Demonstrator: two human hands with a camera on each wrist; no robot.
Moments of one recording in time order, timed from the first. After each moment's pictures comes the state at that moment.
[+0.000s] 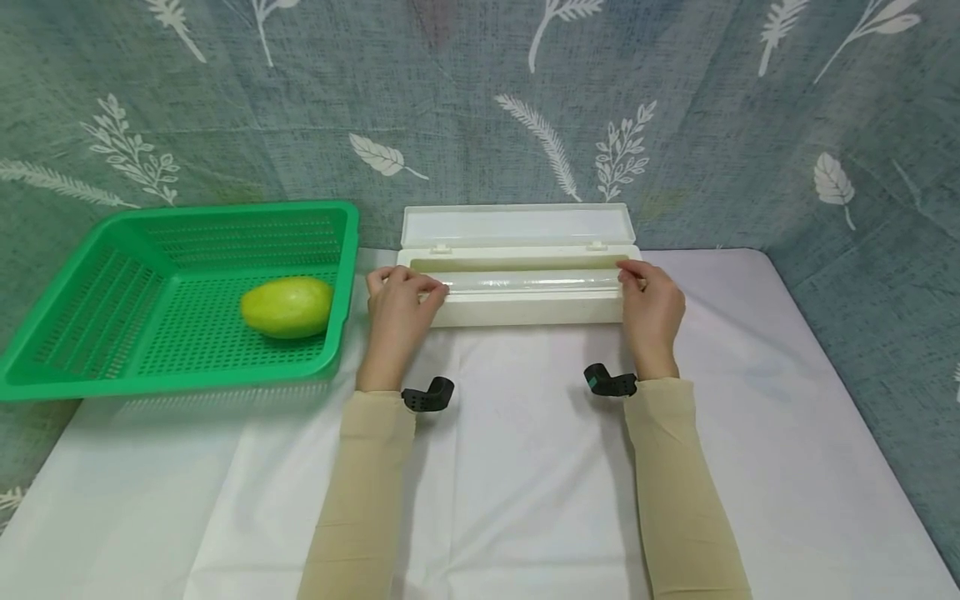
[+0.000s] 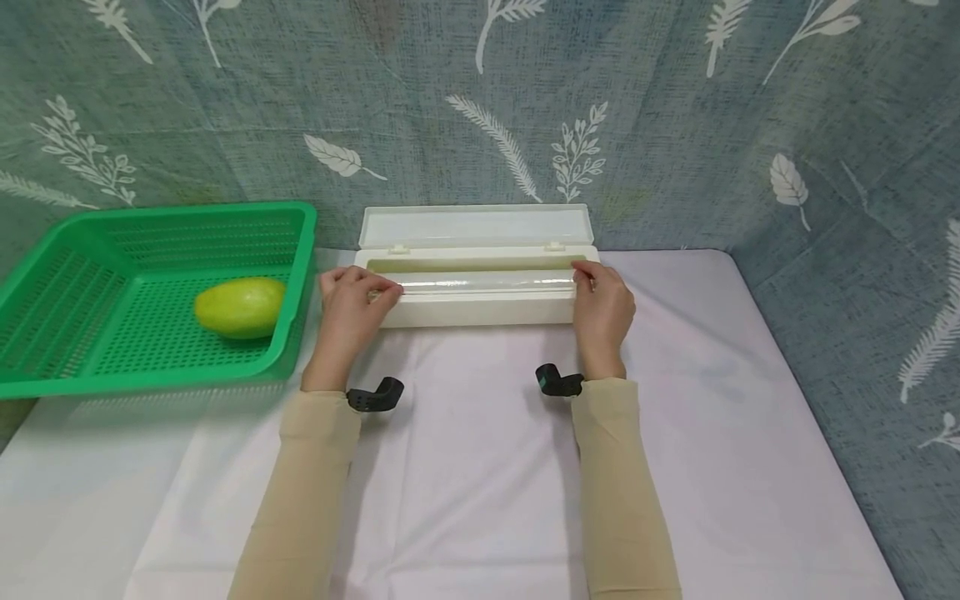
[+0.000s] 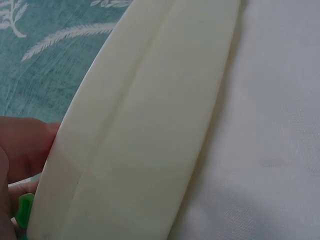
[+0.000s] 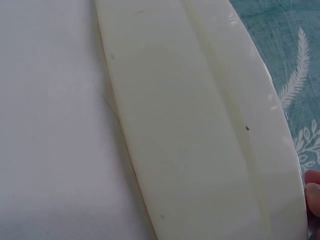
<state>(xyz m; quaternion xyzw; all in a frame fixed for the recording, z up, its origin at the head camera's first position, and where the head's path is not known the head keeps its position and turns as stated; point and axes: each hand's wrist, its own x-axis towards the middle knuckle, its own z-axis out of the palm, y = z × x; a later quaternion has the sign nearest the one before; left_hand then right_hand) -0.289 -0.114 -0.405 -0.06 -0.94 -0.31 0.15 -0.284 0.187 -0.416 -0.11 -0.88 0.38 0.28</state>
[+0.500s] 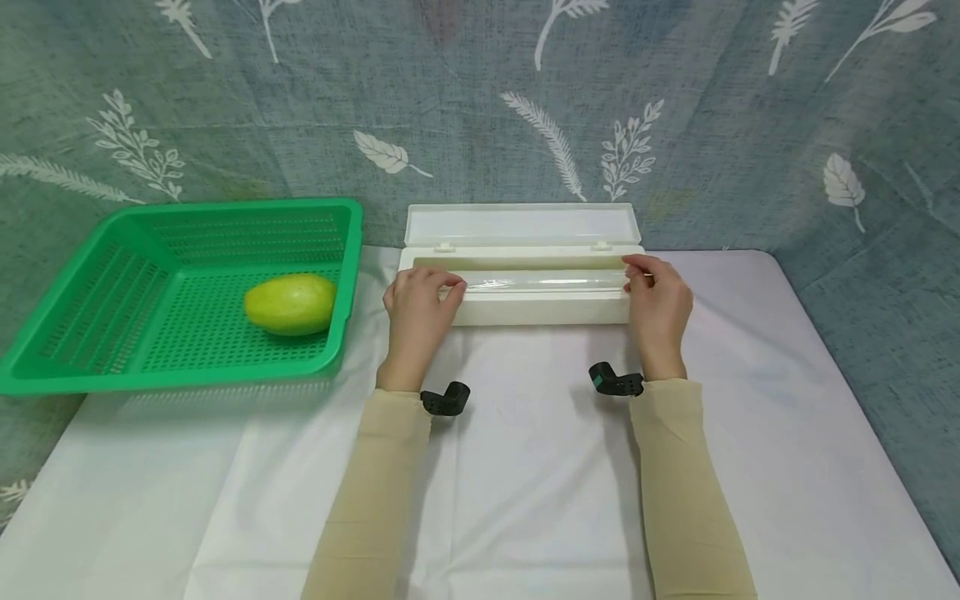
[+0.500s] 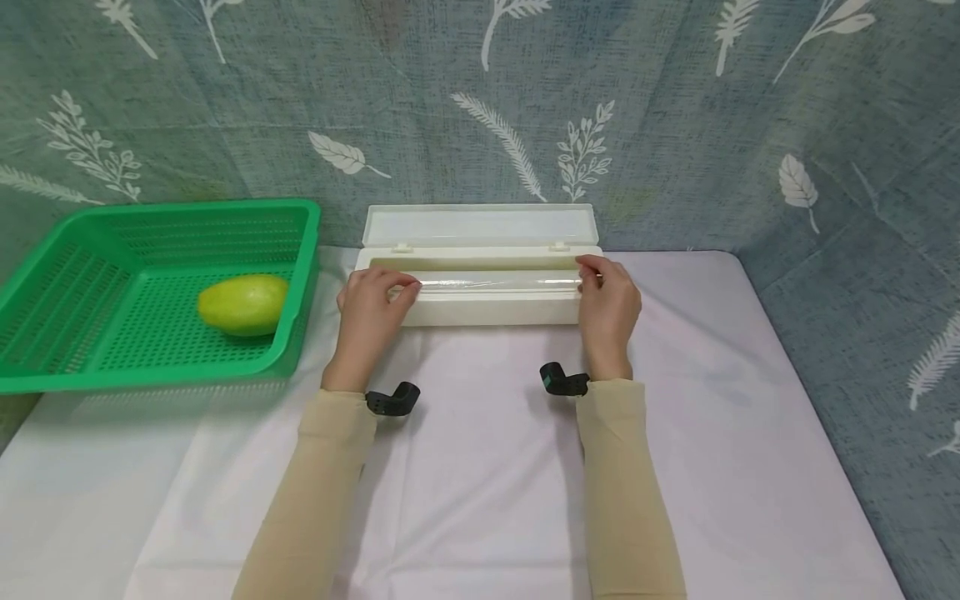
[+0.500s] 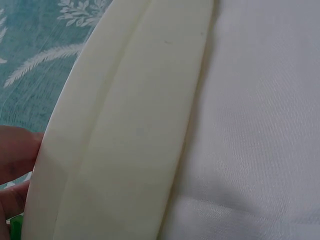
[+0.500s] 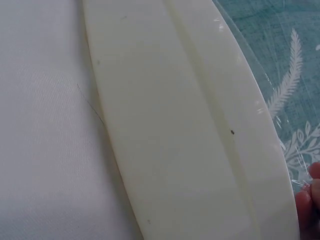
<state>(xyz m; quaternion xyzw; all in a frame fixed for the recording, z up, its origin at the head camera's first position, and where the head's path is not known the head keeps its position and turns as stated) -0.286 -0.092 -0.407 -0.04 -0.94 -0.29 0.15 -0.285 0.187 -0.410 -0.10 -0.86 0.40 0.29</state>
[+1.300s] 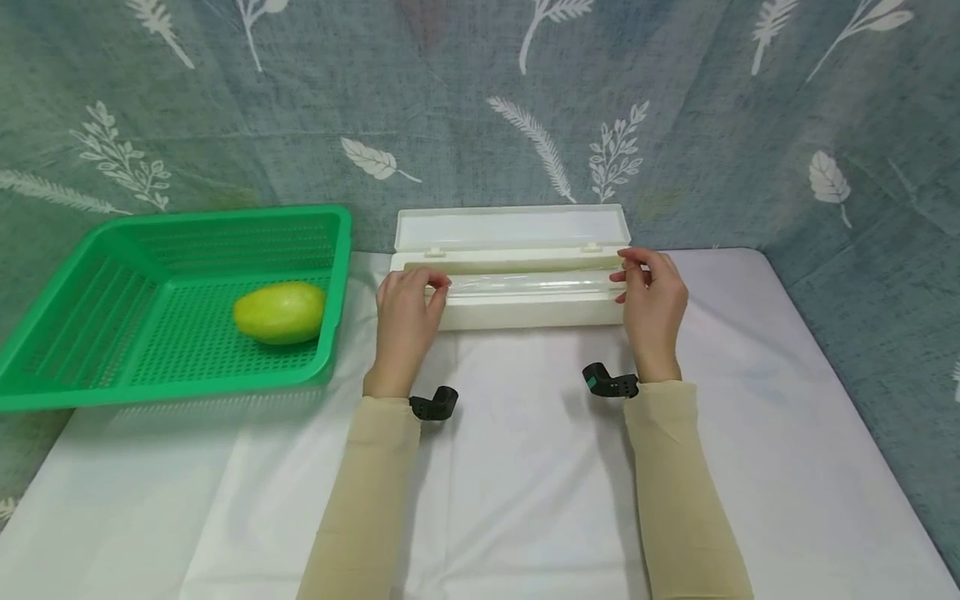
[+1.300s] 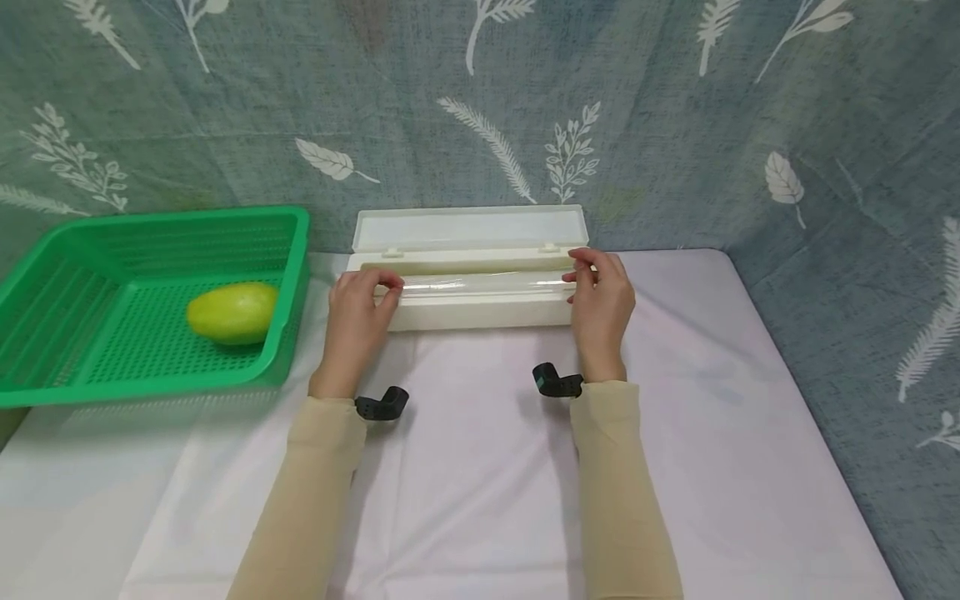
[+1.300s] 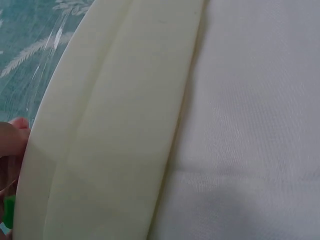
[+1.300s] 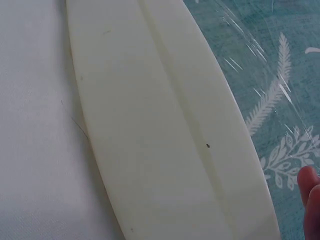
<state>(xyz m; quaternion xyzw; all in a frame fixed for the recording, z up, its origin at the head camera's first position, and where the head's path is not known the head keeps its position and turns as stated) -0.290 -0.096 -0.408 -0.11 -0.92 -0.30 0.24 -0.294 0.198 -0.424 -0.06 -0.79 0.52 0.31</state>
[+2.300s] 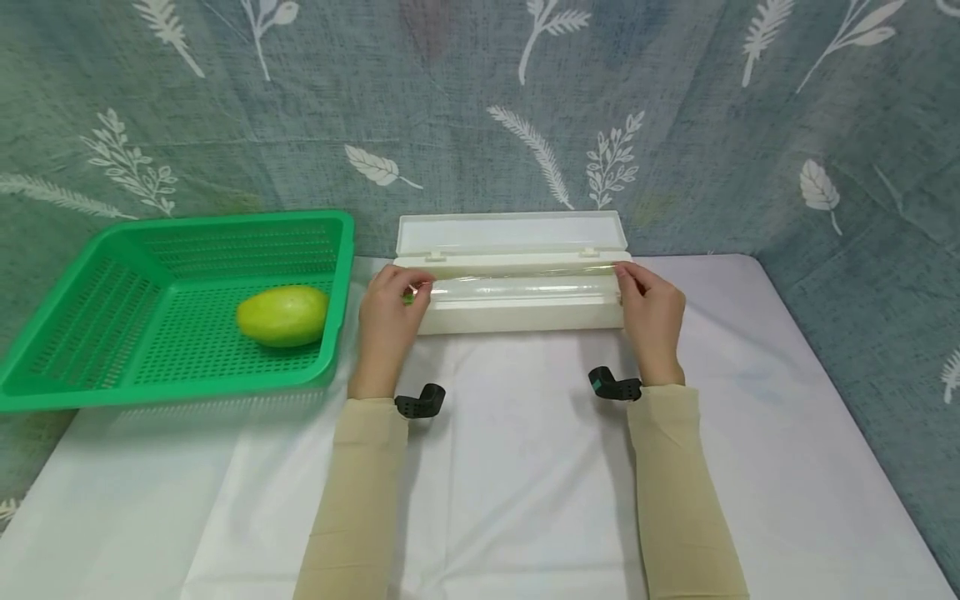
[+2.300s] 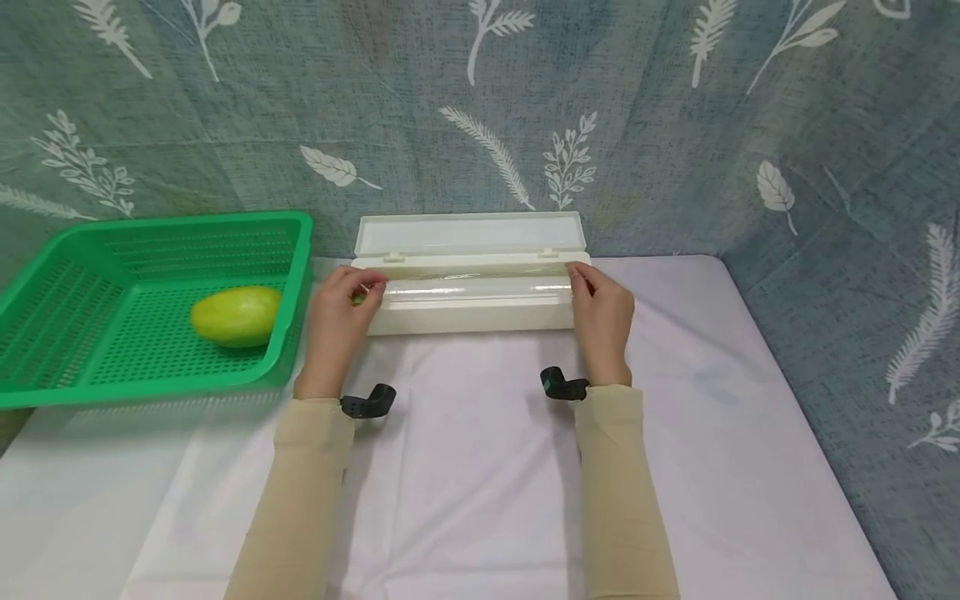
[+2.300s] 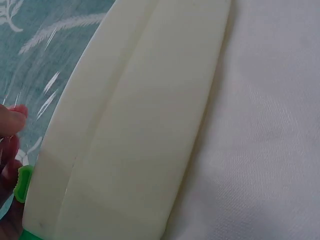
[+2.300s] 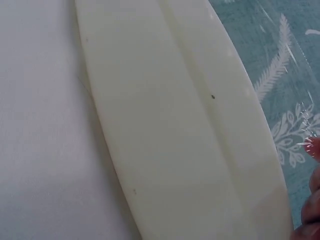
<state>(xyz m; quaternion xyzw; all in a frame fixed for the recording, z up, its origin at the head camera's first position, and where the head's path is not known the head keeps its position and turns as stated) -0.290 -0.115 -0.404 -0.11 -0.88 -0.37 0.27 -0.279 0.196 -0.410 -0.06 -0.86 0.41 0.30</state>
